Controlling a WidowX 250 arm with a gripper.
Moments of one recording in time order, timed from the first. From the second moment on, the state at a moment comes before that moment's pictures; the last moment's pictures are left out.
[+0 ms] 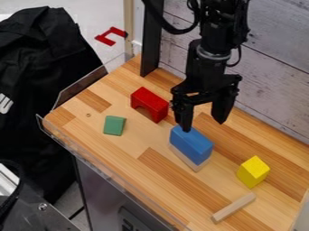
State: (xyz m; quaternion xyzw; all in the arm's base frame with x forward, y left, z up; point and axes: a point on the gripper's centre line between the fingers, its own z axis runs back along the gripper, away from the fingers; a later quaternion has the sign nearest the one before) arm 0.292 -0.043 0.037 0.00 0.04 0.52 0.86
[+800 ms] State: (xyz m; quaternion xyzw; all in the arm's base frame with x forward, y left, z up) arm 0.269 -0.027 0.031 0.03 0.07 0.62 0.78
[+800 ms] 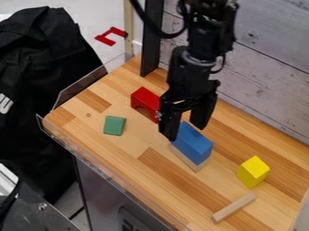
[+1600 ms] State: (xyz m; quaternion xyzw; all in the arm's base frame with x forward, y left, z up) arm 0.277 -0.036 0.027 -0.01 0.06 0.63 0.77
